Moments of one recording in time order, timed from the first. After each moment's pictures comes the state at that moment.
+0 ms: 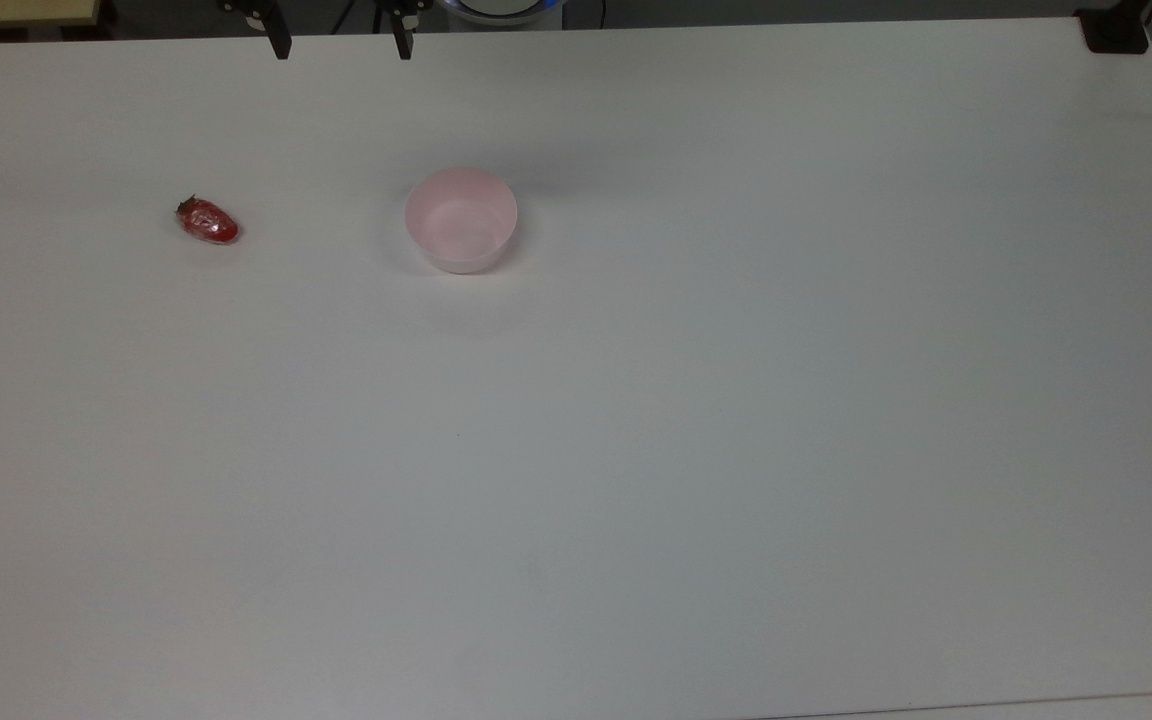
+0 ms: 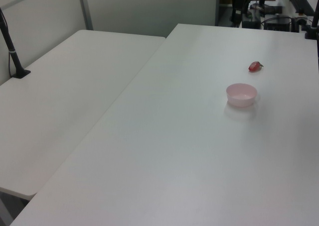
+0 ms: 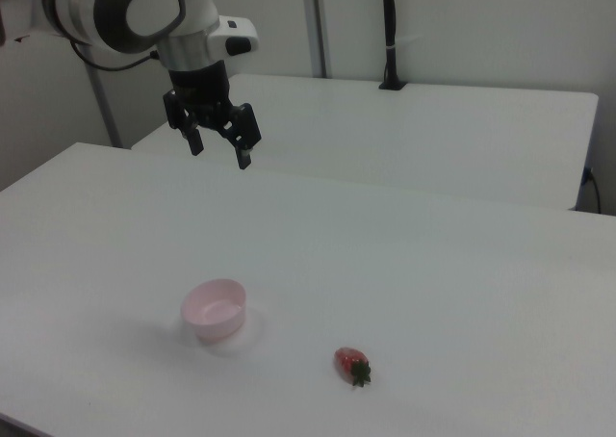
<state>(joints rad) 0.03 -0.05 -0.16 -1.69 0.06 1.74 -0.11</state>
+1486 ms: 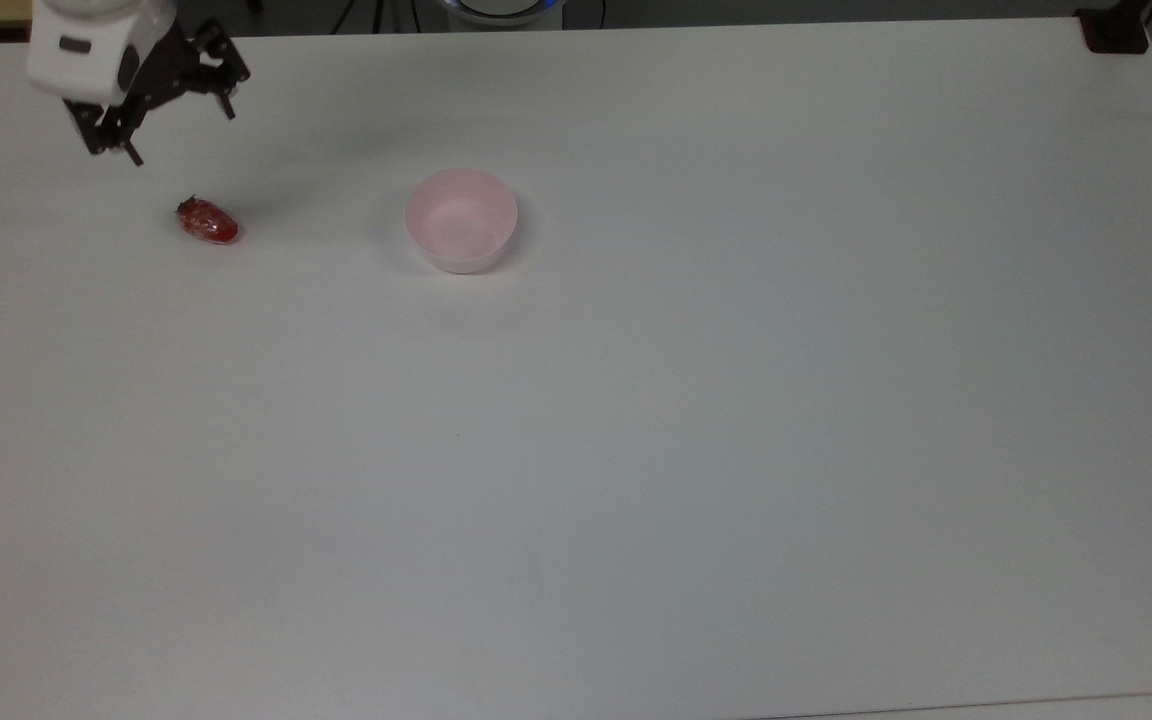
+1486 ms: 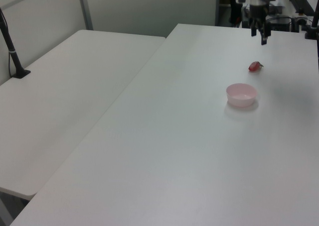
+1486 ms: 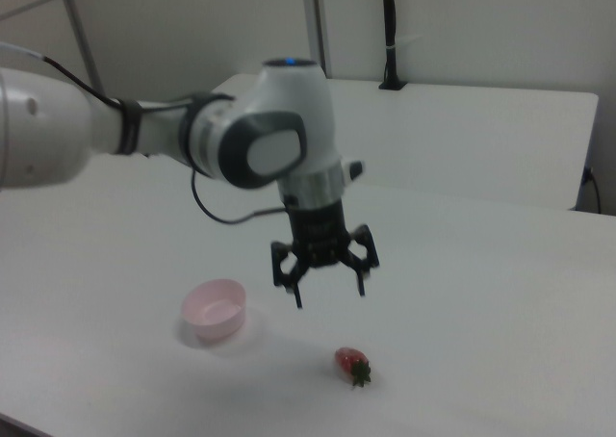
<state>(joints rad) -0.24 0.13 -0.17 -1.89 -0.13 1.97 -1.03</state>
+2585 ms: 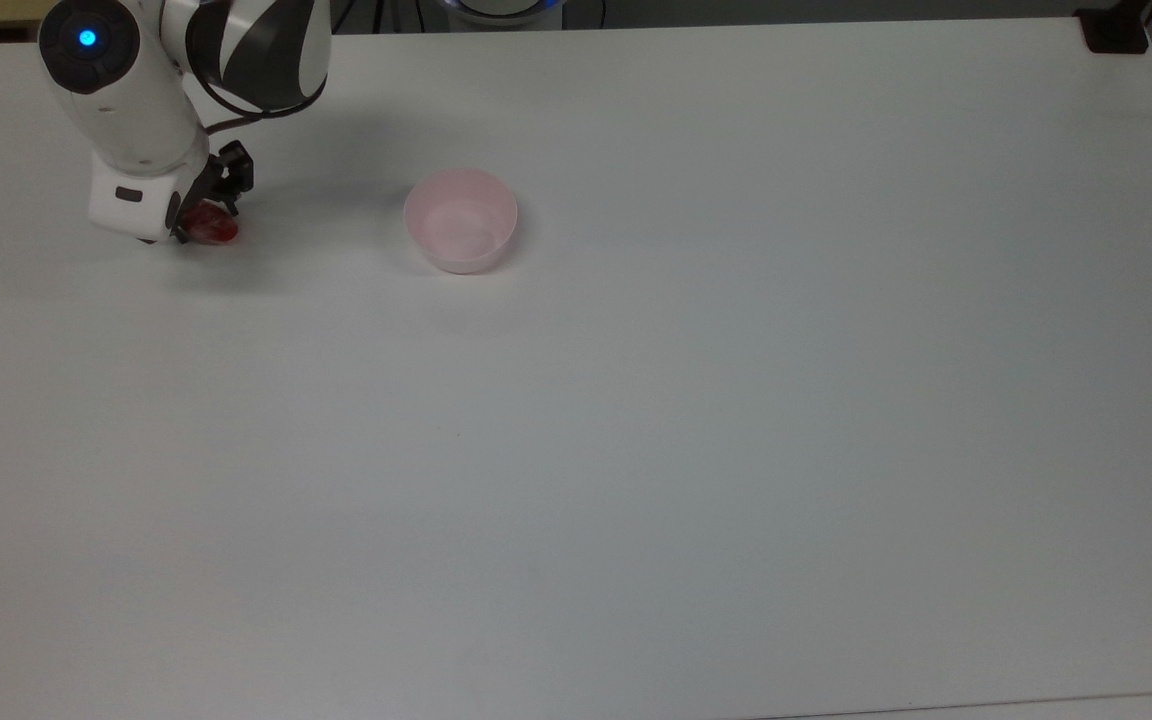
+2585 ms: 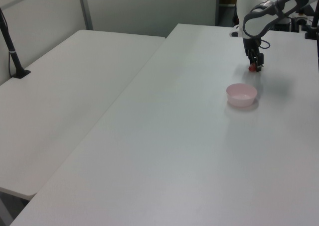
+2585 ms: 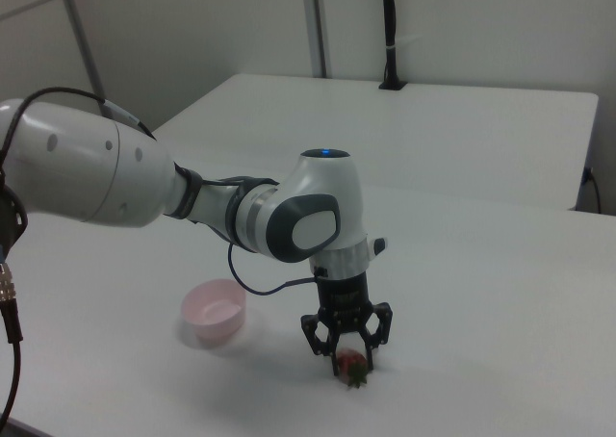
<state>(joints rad) -0.26 0.37 -0.17 -1.90 -0.19 2.13 -0.96</state>
